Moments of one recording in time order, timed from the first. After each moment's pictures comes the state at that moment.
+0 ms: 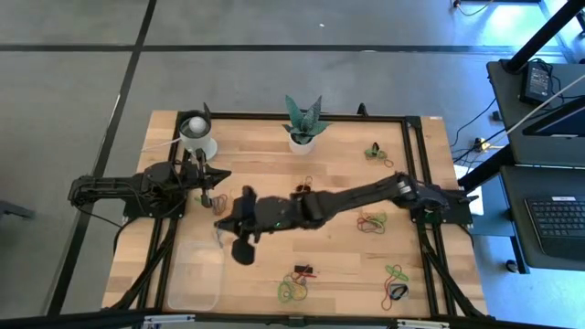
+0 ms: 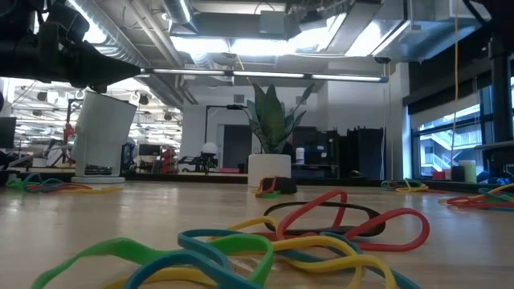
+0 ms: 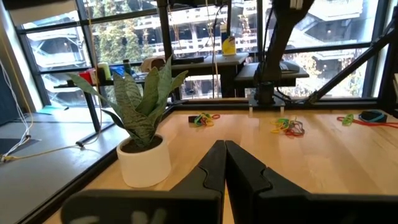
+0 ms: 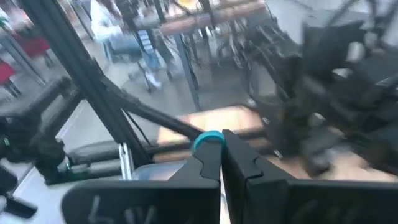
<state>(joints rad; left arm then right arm) 0.05 0.01 0.01 0.04 -0.21 0.07 0.28 2.30 2.30 -0.21 0.19 0.32</state>
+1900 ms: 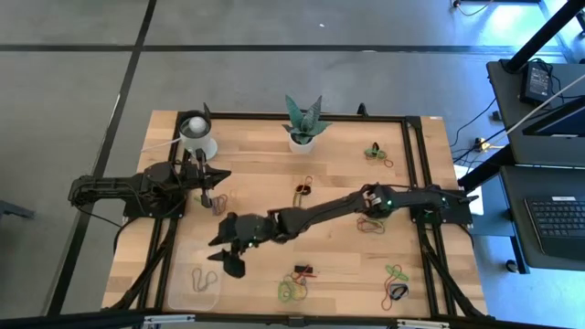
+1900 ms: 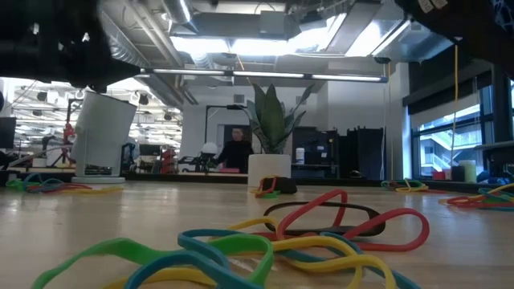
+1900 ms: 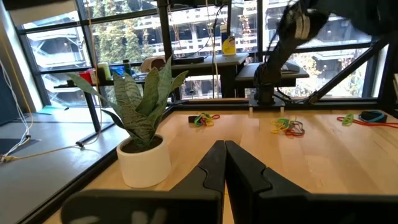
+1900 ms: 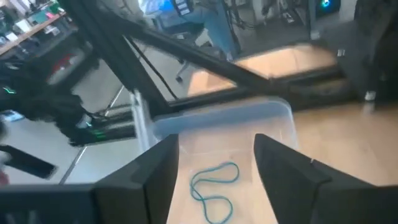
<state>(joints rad) 0.05 0.01 0.01 0.04 -0.21 0.07 0.25 2.56 2.35 -0.09 -0.07 0.41</state>
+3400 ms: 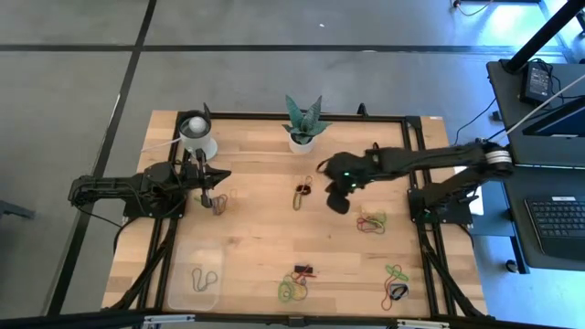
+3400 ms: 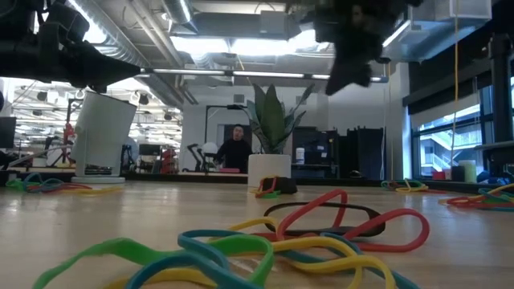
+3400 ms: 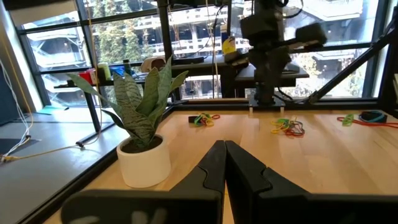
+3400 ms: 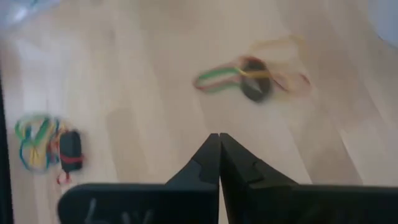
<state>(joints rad) 0.05 0.01 0.01 0.04 -0.21 0.07 -0.02 1.40 1.08 -0.64 -0.02 0.43</state>
